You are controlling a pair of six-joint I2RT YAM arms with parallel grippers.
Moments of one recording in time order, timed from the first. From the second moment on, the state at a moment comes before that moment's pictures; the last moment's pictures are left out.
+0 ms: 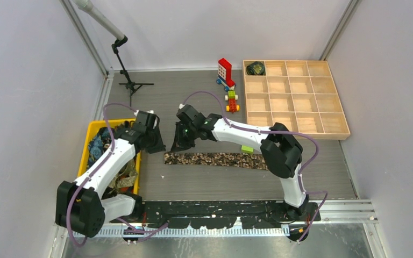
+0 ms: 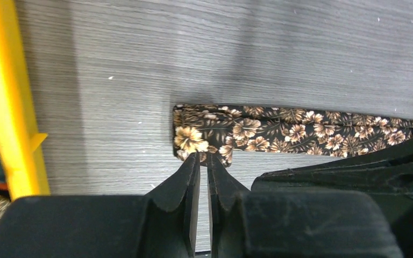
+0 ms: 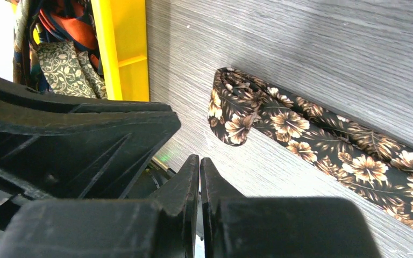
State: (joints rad) left arm -0.32 1.18 0.81 -0.66 0.01 -0.55; right arm 0.96 2.00 1.55 -0.40 -0.25 0.94
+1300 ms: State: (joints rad) left arm -0.24 1.07 0.69 -0.71 0.01 -0.56; right arm 0.97 2.16 1.57 -0.40 -0.27 0.94
